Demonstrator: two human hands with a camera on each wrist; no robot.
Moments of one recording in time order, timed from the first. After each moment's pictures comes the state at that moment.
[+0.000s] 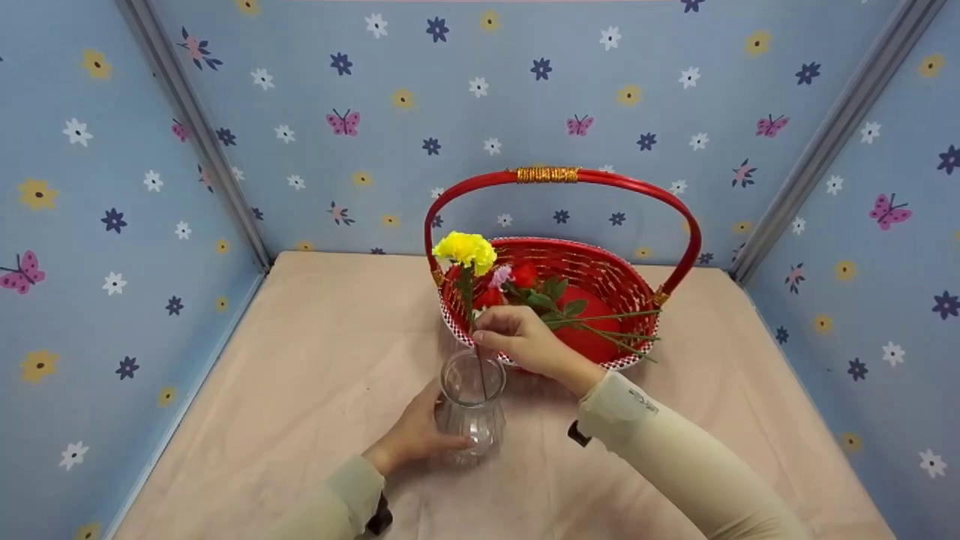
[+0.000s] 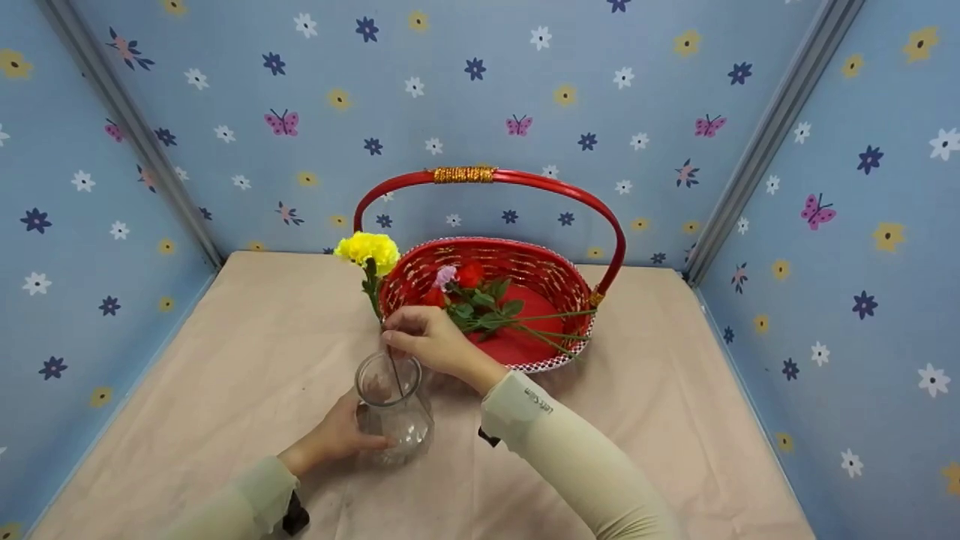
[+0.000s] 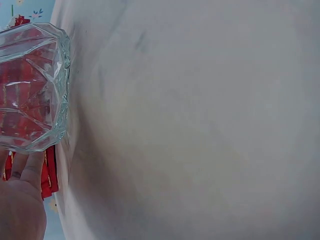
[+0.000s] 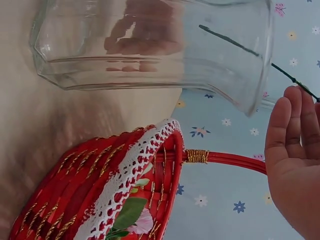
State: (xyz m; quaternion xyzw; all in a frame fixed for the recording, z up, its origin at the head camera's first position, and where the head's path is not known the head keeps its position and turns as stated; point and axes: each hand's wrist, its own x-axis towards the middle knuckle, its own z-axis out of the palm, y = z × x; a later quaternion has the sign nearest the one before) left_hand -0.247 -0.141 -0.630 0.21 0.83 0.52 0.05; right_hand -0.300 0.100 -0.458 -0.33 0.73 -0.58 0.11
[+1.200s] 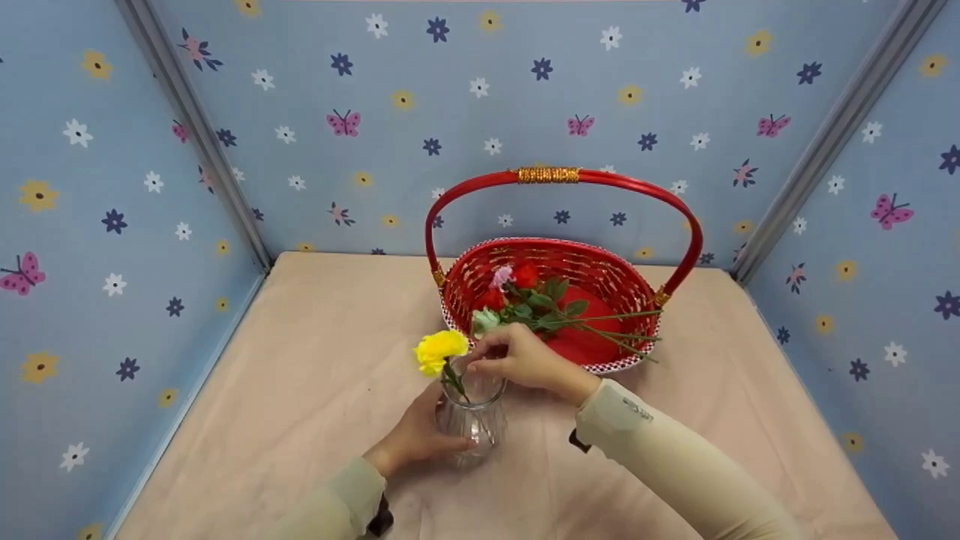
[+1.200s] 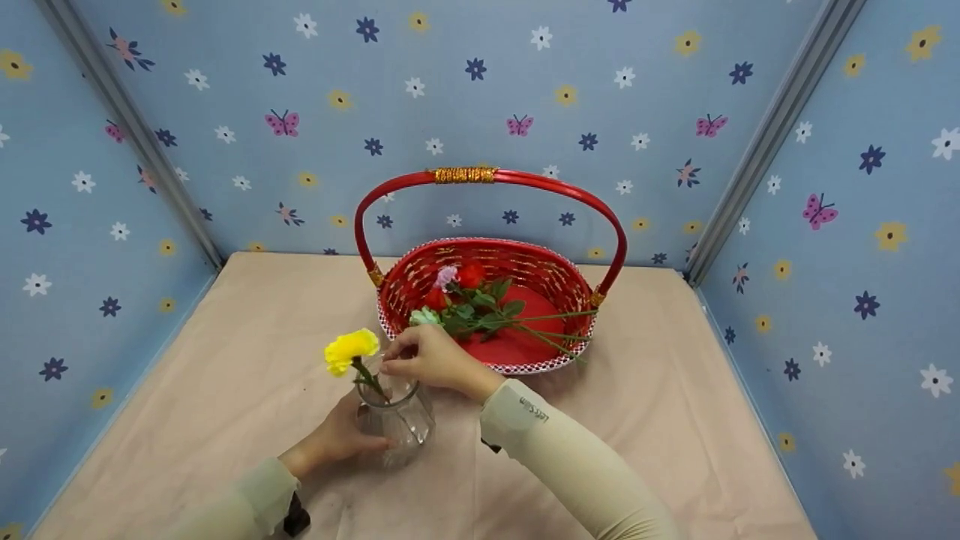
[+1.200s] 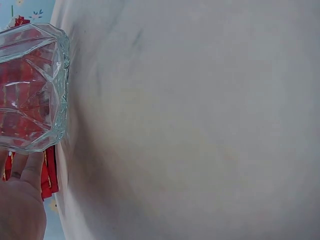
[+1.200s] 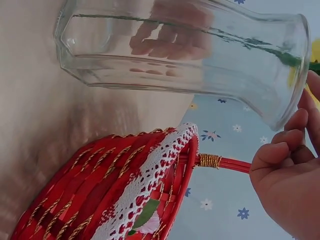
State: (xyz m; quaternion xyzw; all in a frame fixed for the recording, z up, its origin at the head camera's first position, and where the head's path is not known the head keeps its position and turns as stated) left_hand -0.243 -0.142 -0.627 0.22 0.82 0.52 0.05; right_hand -0.296 0.097 -0.473 -0.34 0.81 -0.46 0.12
